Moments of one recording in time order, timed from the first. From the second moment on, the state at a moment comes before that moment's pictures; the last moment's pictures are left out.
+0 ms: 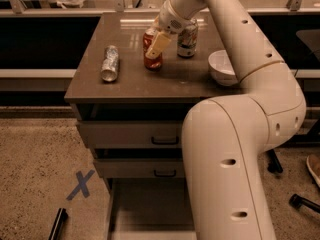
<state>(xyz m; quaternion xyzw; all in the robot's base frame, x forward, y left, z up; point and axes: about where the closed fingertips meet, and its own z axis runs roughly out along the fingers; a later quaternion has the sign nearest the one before) 0.780 0.006 0.878 -0.68 0.65 0.12 0.31</state>
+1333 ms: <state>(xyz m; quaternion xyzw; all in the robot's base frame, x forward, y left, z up) 0.706 0.076 1.002 -0.72 0.56 0.18 0.37</state>
